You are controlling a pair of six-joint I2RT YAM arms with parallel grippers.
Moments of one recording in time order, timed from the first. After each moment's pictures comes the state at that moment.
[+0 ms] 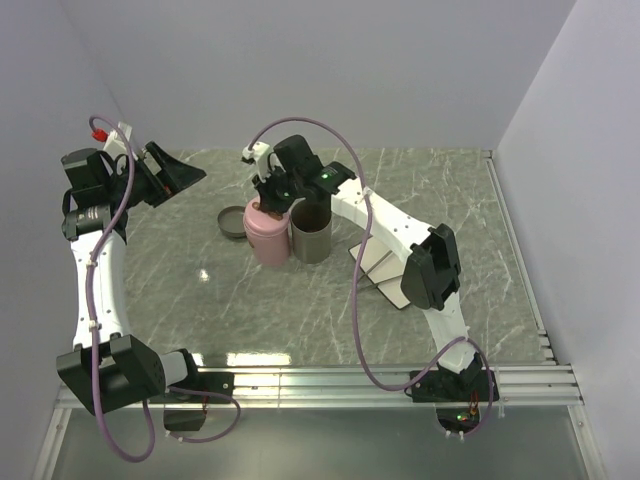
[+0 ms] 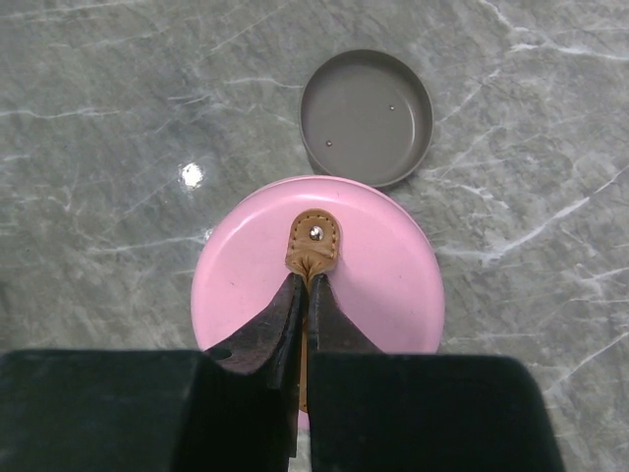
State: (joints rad) left arm 0.33 1.23 1.27 -0.44 0.85 -0.49; right arm 0.79 2.13 2.09 -0.61 -0.31 -0.15
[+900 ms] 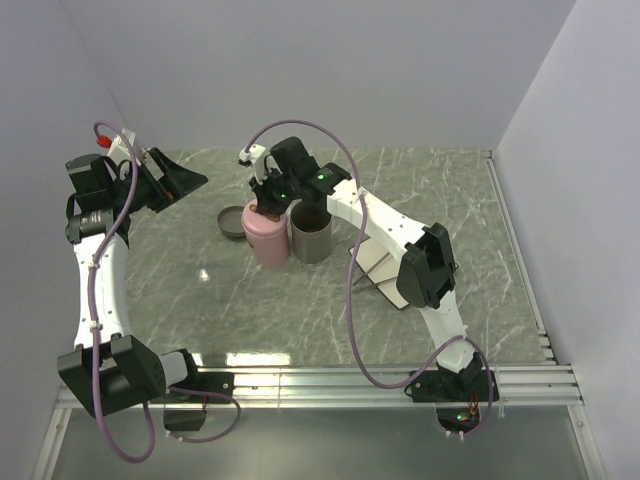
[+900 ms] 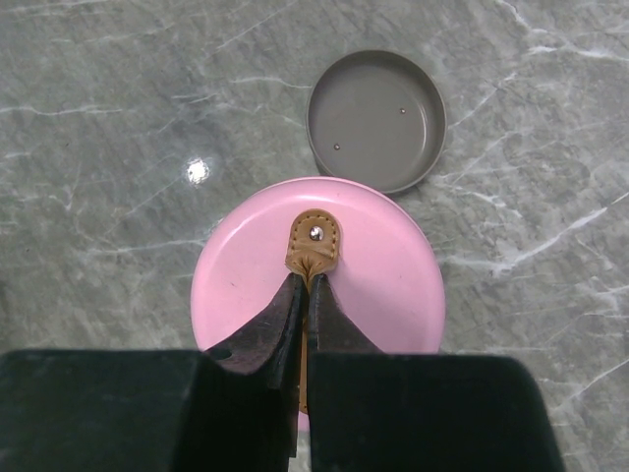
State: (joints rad) left arm 0.33 1.22 1.22 -0.43 0.85 -0.49; right arm 0.79 2.17 2.12 -0.61 -0.33 -0.15
